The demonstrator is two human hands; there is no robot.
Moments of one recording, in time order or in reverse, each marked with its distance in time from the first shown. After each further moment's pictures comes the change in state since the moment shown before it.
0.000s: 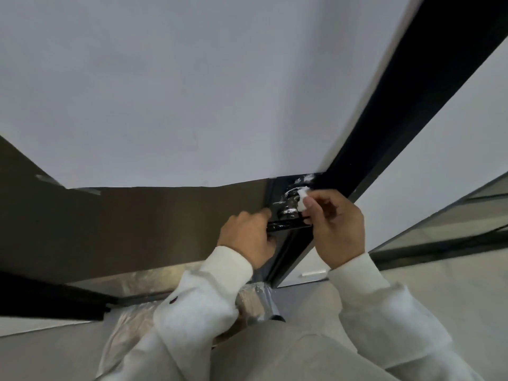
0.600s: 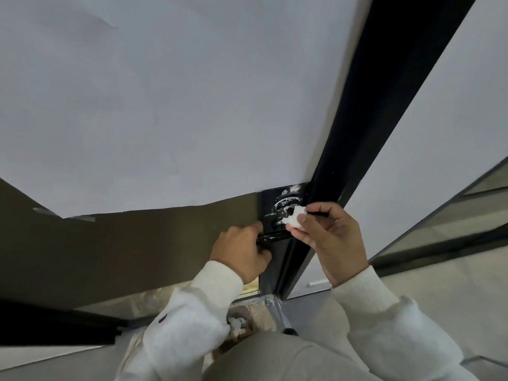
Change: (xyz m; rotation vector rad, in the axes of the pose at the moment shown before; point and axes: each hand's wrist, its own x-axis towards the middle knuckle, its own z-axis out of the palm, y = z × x) left_hand -0.003 0.012 -0.015 -0.025 -0.067 -0.047; right_hand -0.004 -0.012 -0.019 0.652 -0.024 0.468
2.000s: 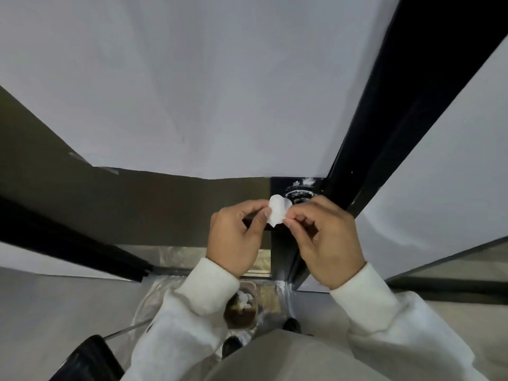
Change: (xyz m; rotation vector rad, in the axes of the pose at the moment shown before) left_hand -0.028 0.038 0.000 -0.620 0.603 -0.073; right_hand 0.023 -0.008 -0.018 -0.867 -0.473 -0.700
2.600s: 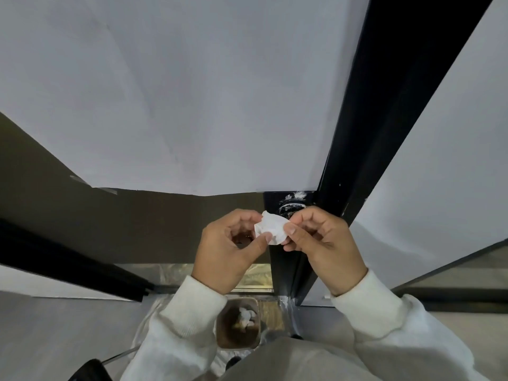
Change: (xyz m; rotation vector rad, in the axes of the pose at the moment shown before) left_hand -0.003 0.004 -0.010 -0.260 -0.086 -0.030; right_hand 0.003 -0.001 -0.008 0.711 -0.083 0.410
